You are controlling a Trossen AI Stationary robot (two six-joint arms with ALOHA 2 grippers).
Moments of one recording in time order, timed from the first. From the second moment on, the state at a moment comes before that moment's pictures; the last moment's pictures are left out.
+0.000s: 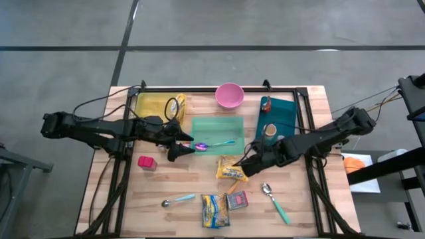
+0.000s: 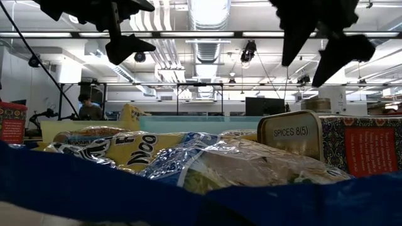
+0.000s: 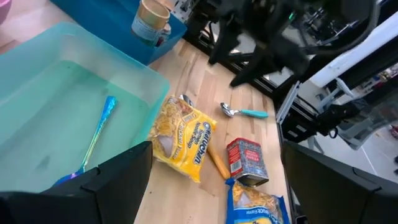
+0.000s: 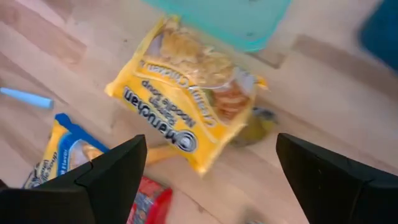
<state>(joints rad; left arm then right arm) -0.01 1.04 0.67 -0.04 0.11 -0.58 0.35 1.45 1.09 -0.82 0.24 1.42</state>
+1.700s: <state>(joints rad) -0.01 1.04 0.66 -0.12 0.11 -0.58 0.38 1.58 0.78 -0.25 0.22 1.56</state>
